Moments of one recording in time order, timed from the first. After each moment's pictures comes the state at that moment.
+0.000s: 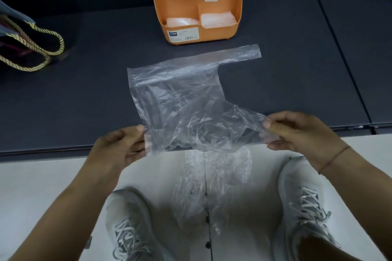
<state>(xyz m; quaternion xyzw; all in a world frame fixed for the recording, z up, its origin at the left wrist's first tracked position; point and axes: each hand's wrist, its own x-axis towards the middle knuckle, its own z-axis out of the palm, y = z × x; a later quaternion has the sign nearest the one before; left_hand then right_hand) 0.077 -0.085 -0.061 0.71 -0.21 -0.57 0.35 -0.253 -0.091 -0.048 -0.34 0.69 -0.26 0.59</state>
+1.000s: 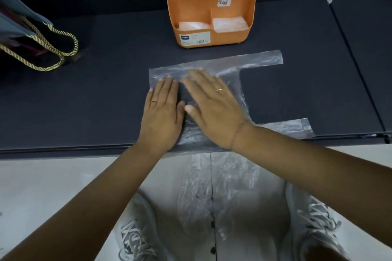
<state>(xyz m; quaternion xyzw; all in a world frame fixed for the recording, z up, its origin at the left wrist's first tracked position) 0.039 -0.141 -0.097 0.64 -0.75 -0.13 0.12 -0.120 -0.150 -0.063 -0.84 0.51 -0.11 0.16</state>
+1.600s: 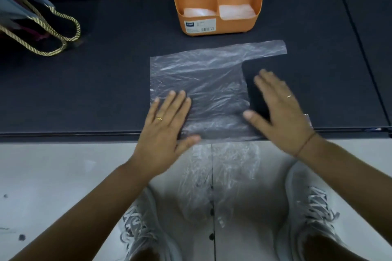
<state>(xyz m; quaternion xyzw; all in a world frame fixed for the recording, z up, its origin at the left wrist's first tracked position) 0.057 -0.086 -0.109 0.53 -0.84 -0.08 0.06 -0.226 -0.120 -0.096 -0.78 0.58 -0.15 0.18</state>
